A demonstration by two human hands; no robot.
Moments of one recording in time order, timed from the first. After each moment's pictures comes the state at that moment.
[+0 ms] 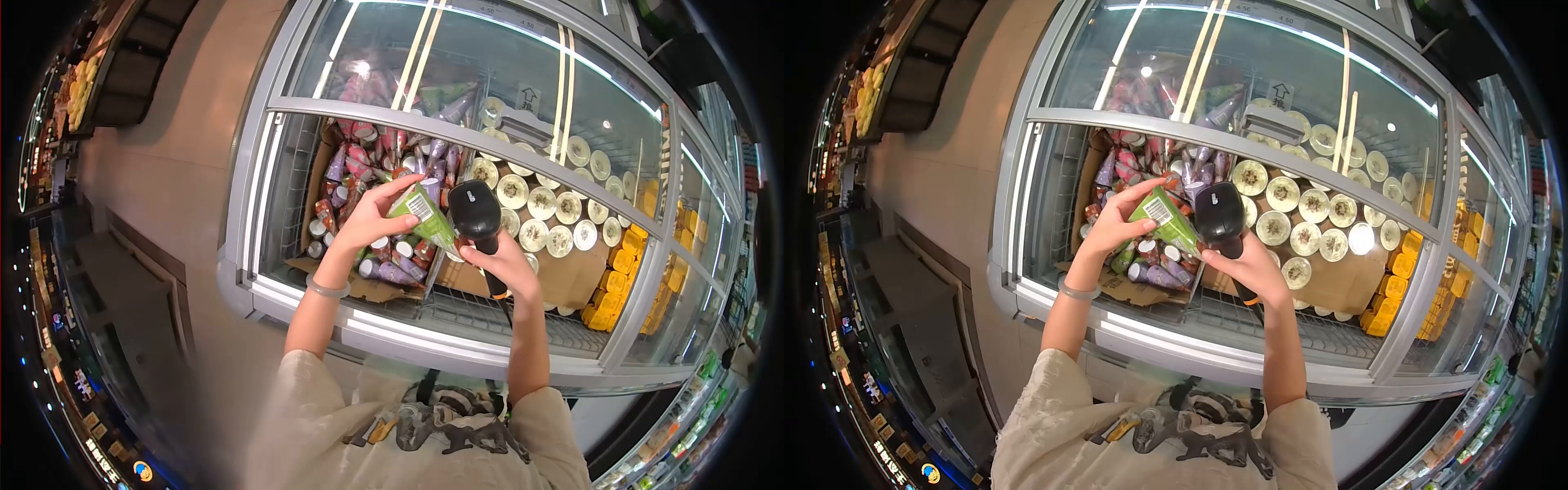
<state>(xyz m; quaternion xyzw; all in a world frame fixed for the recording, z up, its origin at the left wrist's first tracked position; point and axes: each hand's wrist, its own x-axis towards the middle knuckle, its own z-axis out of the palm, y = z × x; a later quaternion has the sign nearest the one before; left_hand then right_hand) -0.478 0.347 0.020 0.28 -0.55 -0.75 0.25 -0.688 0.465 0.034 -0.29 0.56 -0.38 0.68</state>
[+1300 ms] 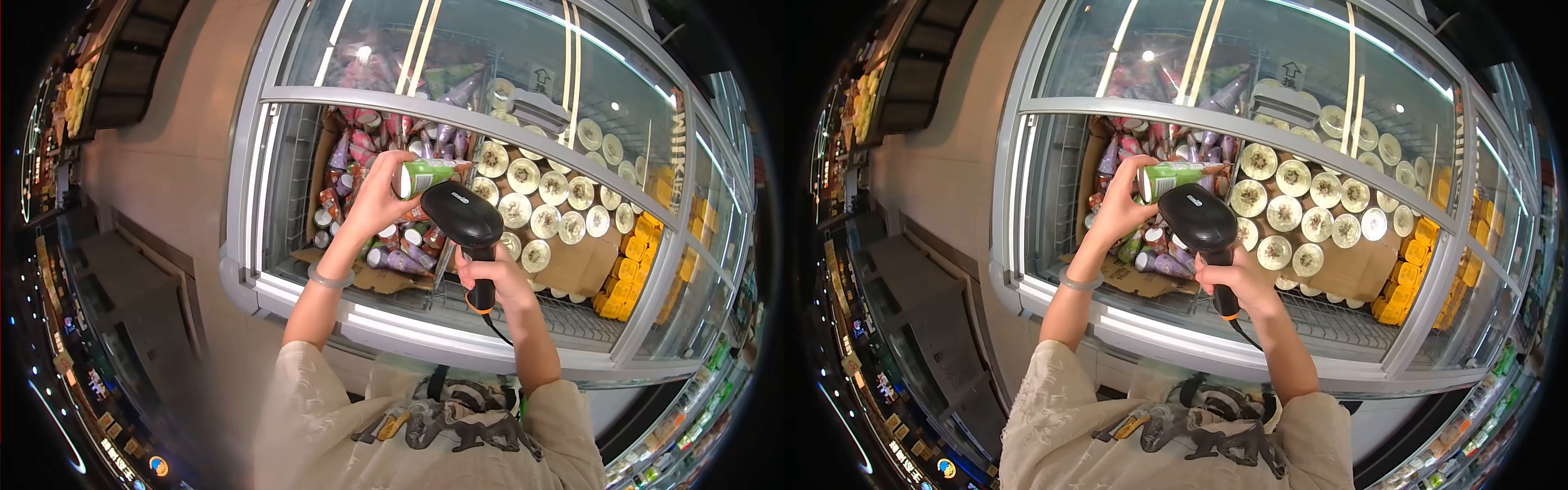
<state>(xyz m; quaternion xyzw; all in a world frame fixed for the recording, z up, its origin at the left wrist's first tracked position) -0.486 0.339 0.010 0.43 -0.75 -0.46 0.23 -0.656 0.467 0.048 -0.13 0.42 -0.43 0.79</state>
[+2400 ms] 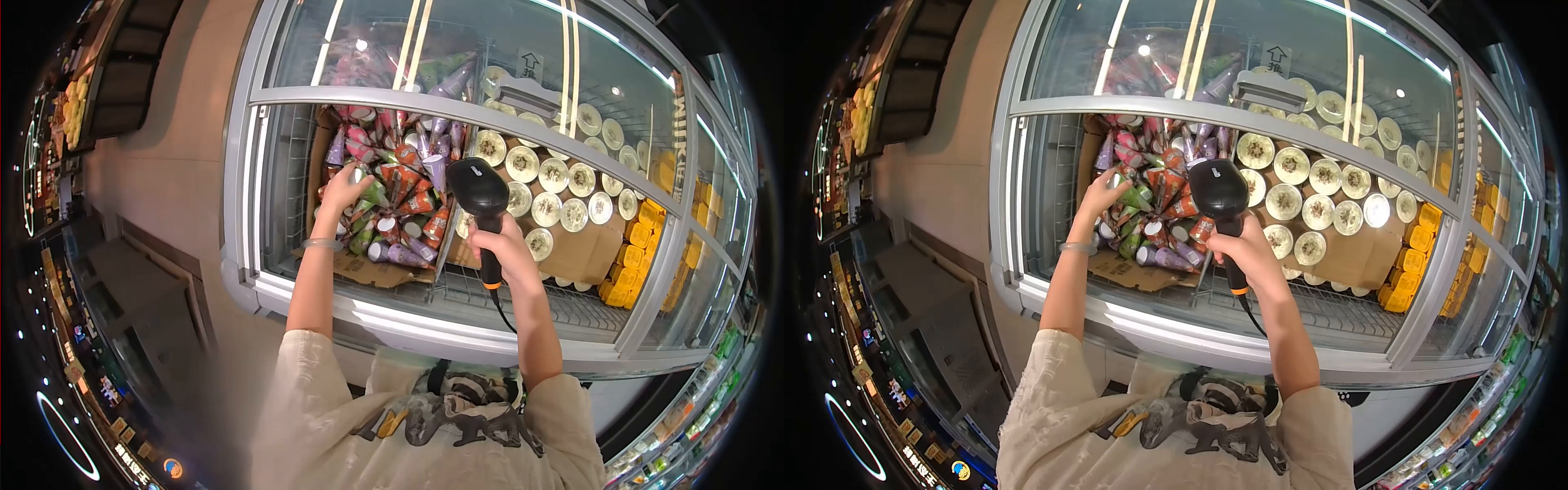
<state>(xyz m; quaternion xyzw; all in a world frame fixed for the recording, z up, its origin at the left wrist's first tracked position) -0.408 0.315 -0.105 0.64 -0.67 -0.38 -0.02 -0.673 0.459 0.042 -0.16 0.55 -0.42 0.70</state>
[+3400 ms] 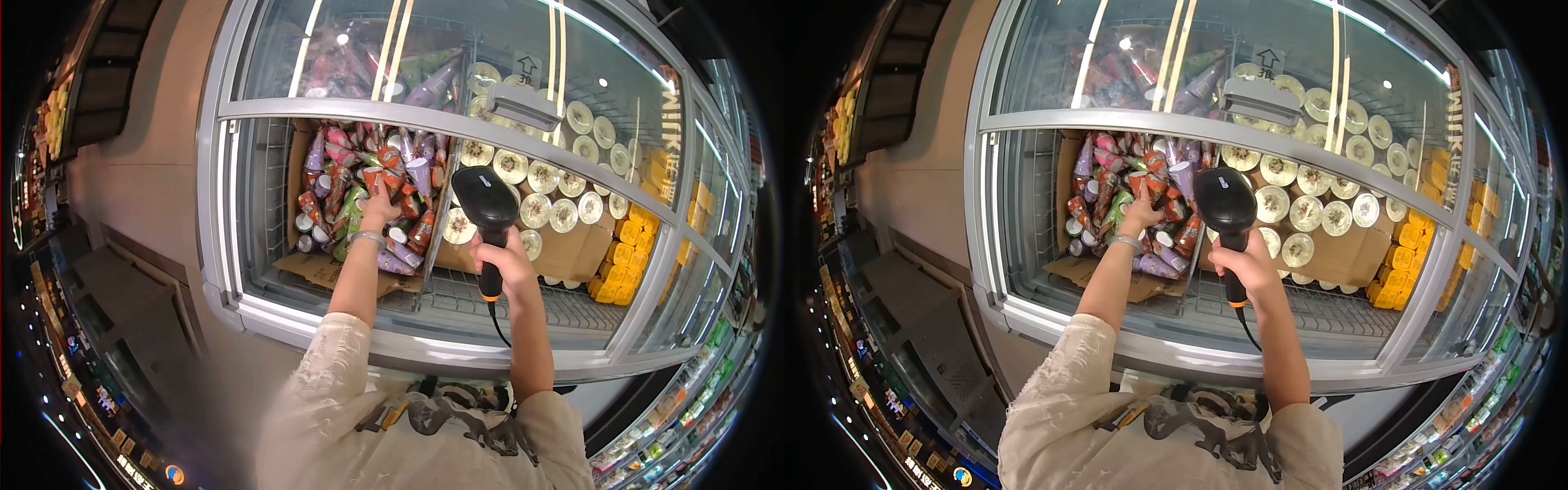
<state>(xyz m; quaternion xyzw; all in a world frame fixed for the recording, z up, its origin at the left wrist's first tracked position) -0.472 0.374 -0.242 0.64 -0.68 -0.31 -0.17 -0.690 0.457 0.027 -0.10 0.58 -0.43 0.69</state>
